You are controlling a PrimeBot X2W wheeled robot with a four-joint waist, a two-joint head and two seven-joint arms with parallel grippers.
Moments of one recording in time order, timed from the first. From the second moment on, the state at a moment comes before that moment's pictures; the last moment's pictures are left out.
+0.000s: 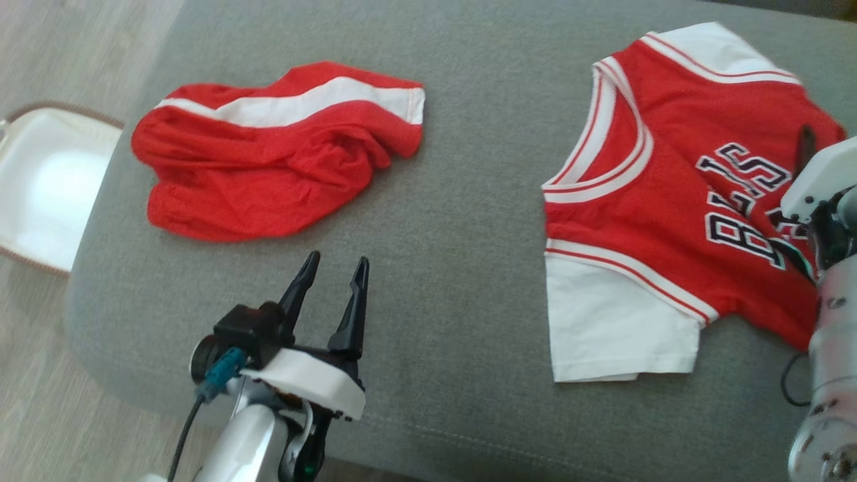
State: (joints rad) left arm -0.14 0.04 -0.36 0.26 -0.28 -0.04 -0.25; right arm -0.78 -0.14 -0.55 0.86 -0.21 0.13 0.26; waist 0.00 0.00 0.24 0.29
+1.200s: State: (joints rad) left arm -0.19 0.04 -0.41 0.26 -0.32 -0.03 -0.25; right arm -1.04 -0.19 -0.59 0.98 -0.62 0.13 -0.19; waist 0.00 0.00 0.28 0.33
